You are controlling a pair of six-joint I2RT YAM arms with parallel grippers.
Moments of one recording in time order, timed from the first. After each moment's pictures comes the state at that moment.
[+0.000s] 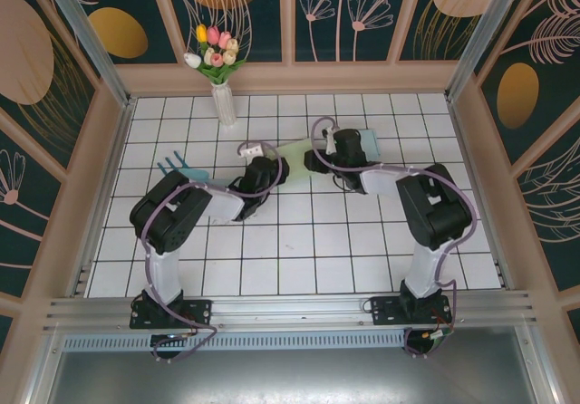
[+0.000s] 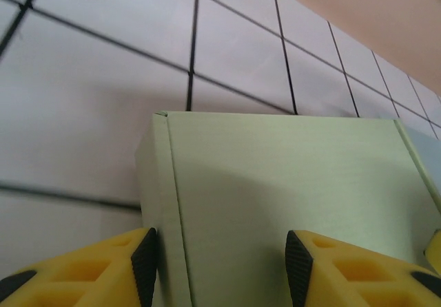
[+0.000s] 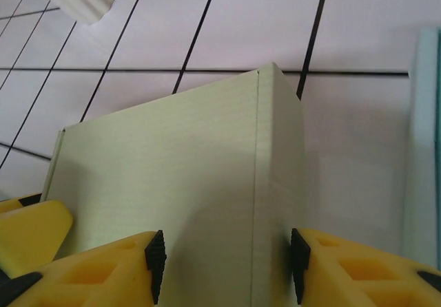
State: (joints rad) left arm -0.64 1.96 0.89 0.59 -0.27 -0.80; right arm 0.46 1.87 1.01 0.25 -0.21 0.38
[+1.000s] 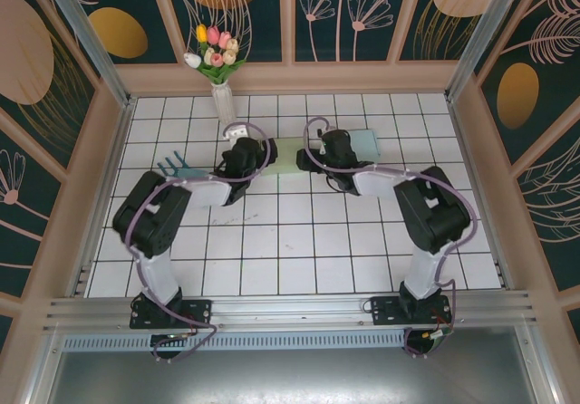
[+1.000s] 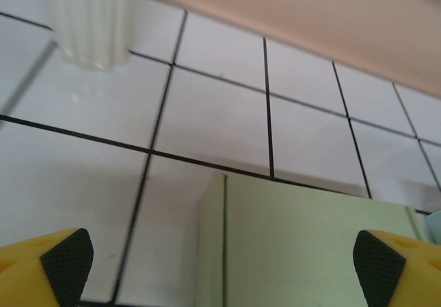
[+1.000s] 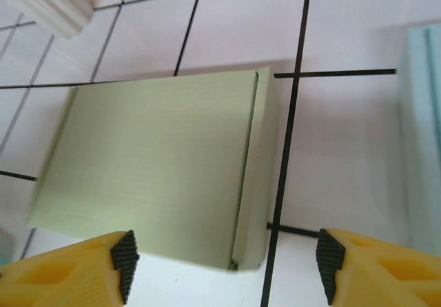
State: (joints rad) left arm -0.53 1.80 0.91 0.42 -0.38 -0.60; right arm 0.54 1.78 0.99 0.17 -0.02 0.45
